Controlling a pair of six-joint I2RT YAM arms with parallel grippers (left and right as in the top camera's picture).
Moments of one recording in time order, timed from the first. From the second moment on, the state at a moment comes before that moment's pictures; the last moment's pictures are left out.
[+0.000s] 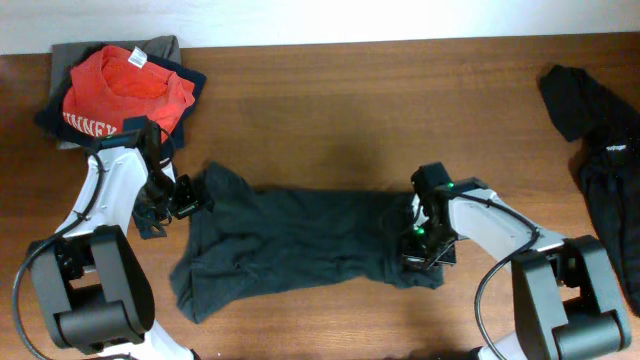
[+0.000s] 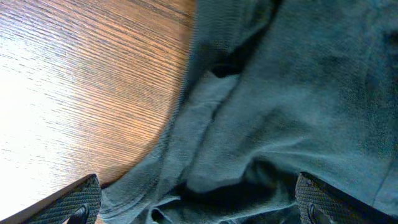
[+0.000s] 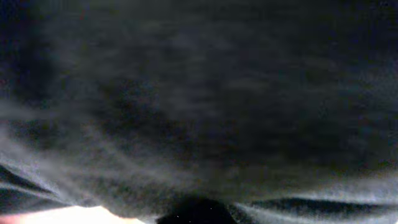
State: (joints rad) left arm 0.15 1.86 1.32 -1.13 0.09 -0.28; right arm 0.25 1.69 0.87 -0.87 -0.29 0.35
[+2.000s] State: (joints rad) left arm 0.15 1.86 1.32 -1.11 0.09 -0.27; right arm -0.09 1.79 1.01 -0.65 -0.18 0.31
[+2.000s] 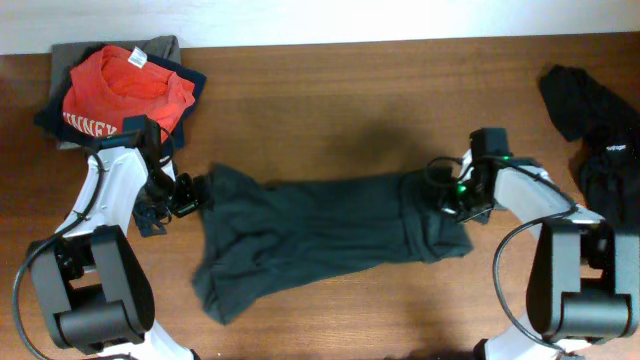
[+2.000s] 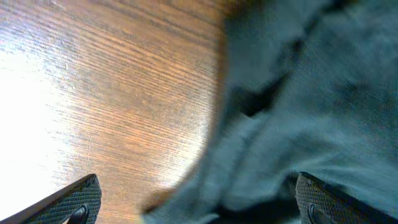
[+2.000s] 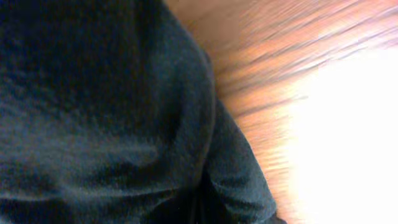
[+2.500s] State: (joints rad) left arm 0.14 1.85 1.32 -1.06 0.16 -0.22; right arm -0.17 1.82 1.21 -0.91 -0.04 0.29
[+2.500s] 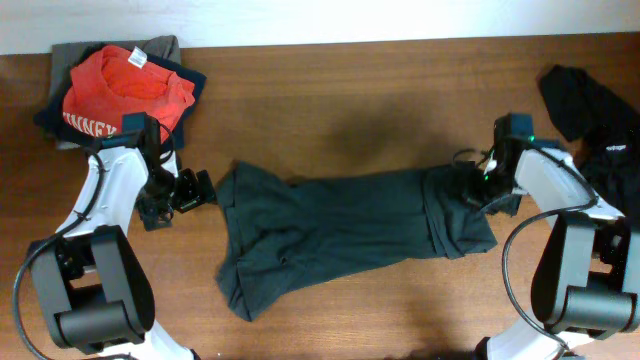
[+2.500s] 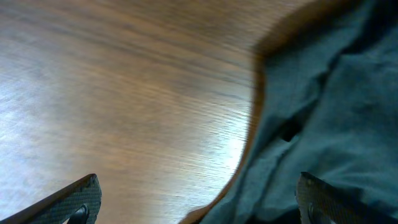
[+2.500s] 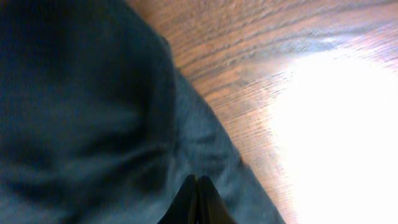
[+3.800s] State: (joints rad) left arm 0.10 1.83 1.32 -1.05 0.20 -0.18; right arm 0.27 2.05 1.44 -1.03 0.31 0.34
